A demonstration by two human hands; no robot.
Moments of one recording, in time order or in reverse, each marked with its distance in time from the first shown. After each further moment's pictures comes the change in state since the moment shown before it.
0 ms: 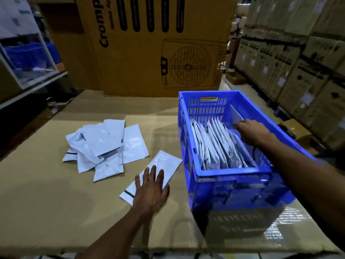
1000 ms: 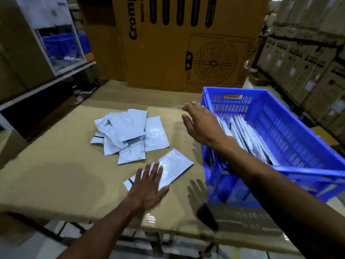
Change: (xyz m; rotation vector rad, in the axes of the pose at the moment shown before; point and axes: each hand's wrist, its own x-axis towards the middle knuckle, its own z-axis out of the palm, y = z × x) left_hand -0.044 -0.075 -0.025 0.065 -0.182 0.092; right_hand -0.015 -0.220 -0.097 0.617 0.554 -0.376
